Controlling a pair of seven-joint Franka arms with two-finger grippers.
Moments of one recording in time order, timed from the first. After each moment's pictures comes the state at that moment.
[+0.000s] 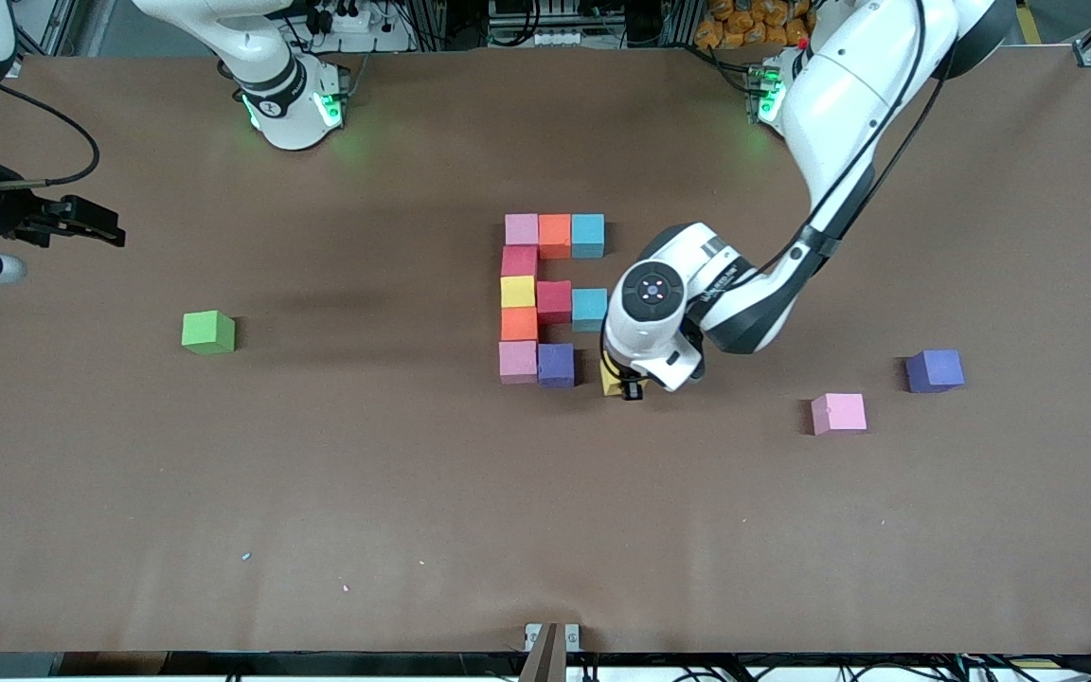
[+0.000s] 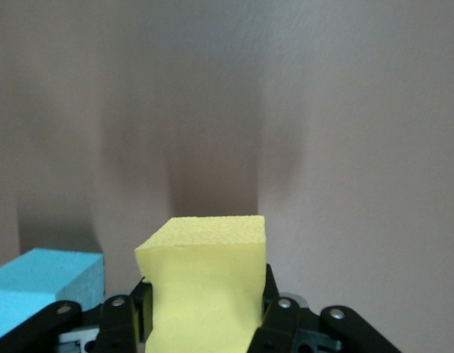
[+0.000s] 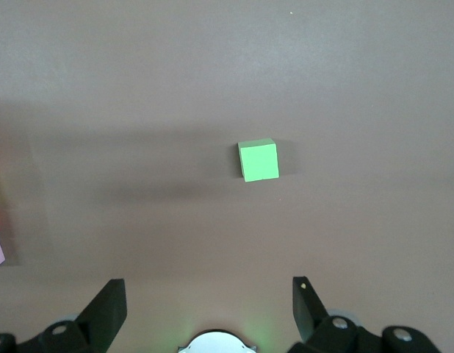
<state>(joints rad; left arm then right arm) -0.27 0.76 -0.47 -1.54 0.37 2.18 -2.47 0.09 -0.04 -0.14 -1.74 -0.01 1.52 -0.05</state>
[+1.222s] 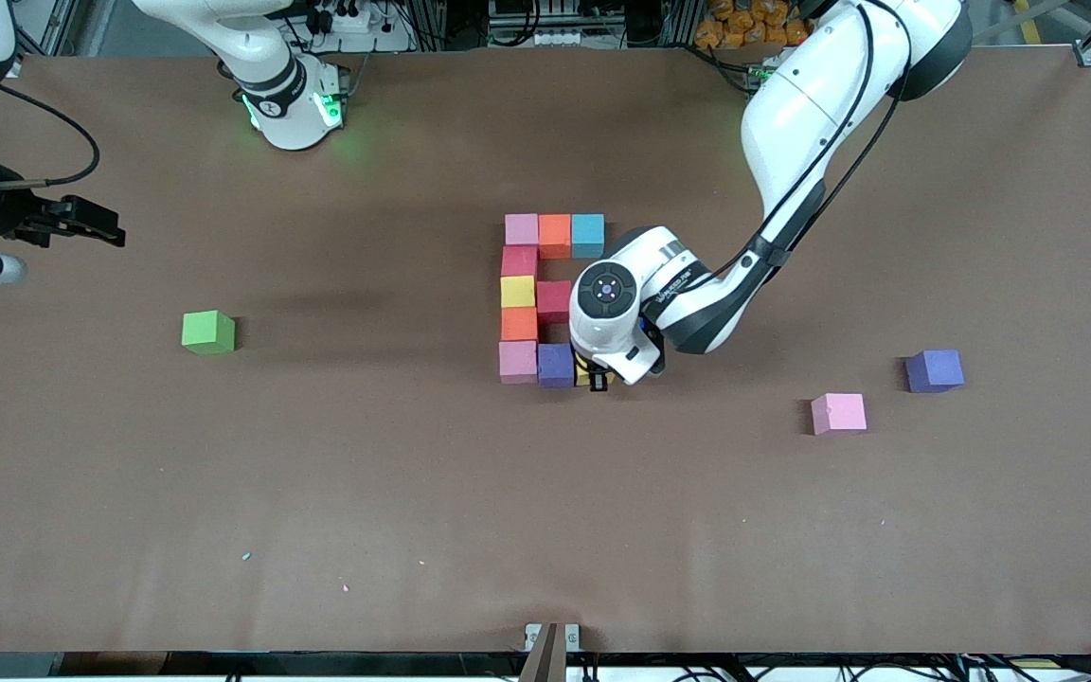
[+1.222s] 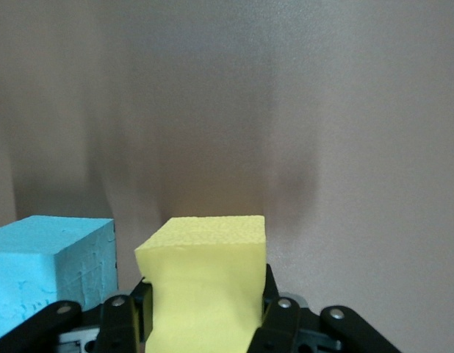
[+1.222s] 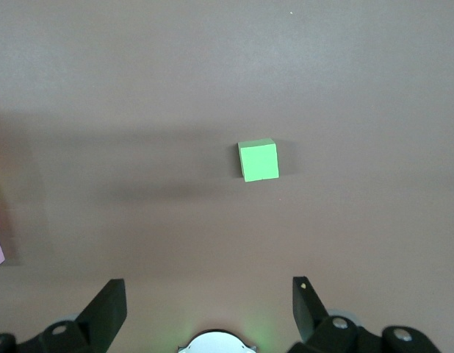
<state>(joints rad) -0.35 0.85 -0.45 -1.47 0.37 2.18 -2.47 0.09 -0.04 -0.14 -1.74 -0.01 1.52 -0.05</state>
